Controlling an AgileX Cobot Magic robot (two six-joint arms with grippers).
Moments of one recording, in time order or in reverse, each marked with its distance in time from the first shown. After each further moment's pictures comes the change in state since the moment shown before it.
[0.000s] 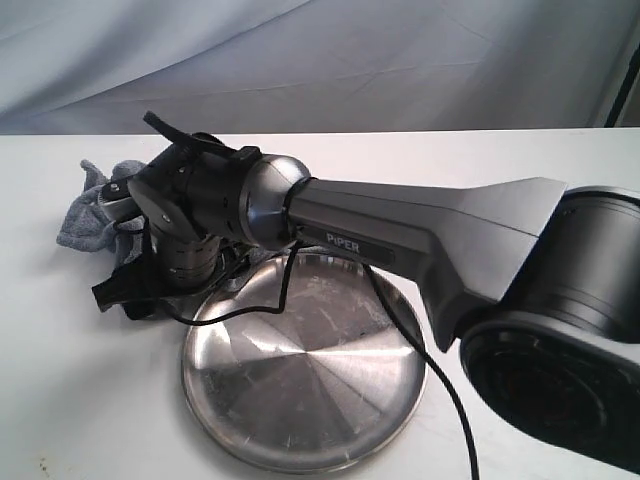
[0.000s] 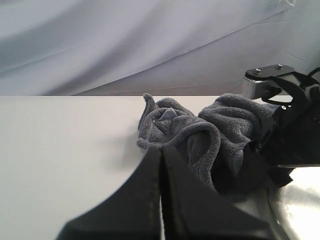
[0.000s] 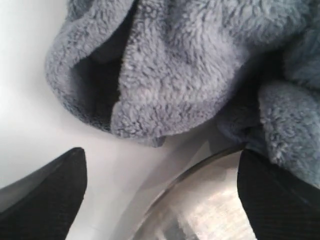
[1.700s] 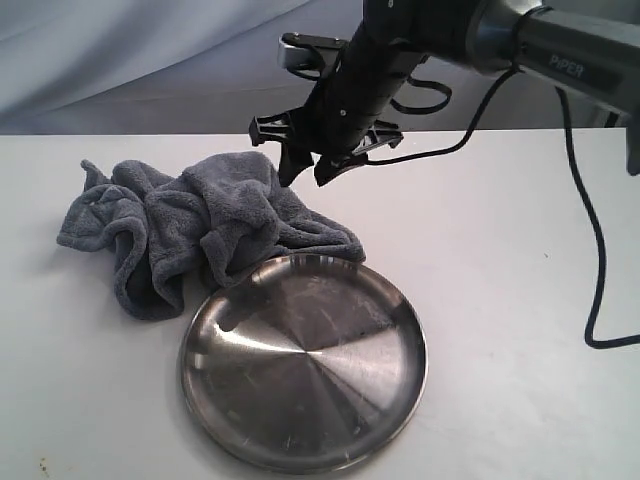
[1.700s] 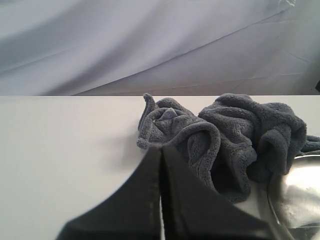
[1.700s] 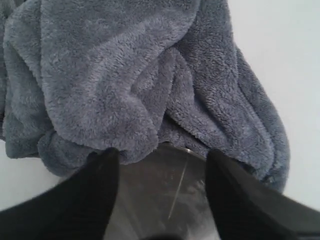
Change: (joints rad) left arm 0.000 0.000 0.000 0.000 0.000 0.000; right arm -0.430 -0.158 -0.002 0.429 0.173 -0.400
